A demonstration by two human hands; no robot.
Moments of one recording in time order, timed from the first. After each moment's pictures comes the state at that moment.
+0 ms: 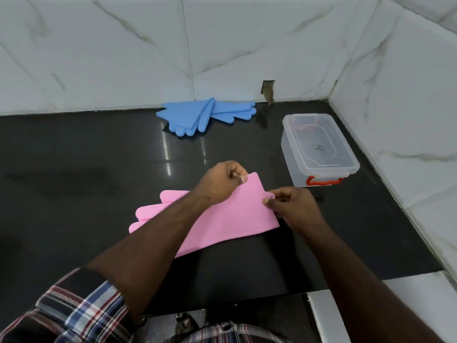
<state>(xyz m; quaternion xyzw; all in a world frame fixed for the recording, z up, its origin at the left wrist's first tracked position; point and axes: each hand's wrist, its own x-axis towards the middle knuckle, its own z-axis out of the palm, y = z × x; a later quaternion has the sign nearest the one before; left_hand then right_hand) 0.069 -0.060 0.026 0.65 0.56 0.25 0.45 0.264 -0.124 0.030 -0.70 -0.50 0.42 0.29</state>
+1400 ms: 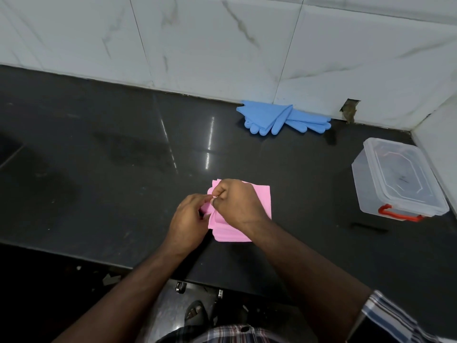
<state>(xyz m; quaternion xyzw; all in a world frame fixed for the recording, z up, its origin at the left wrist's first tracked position) -0.093 -0.207 -0.015 0.53 0.72 0.36 0.27 0.029 -0.141 0.046 -0.53 -0.74 0.37 0.16</state>
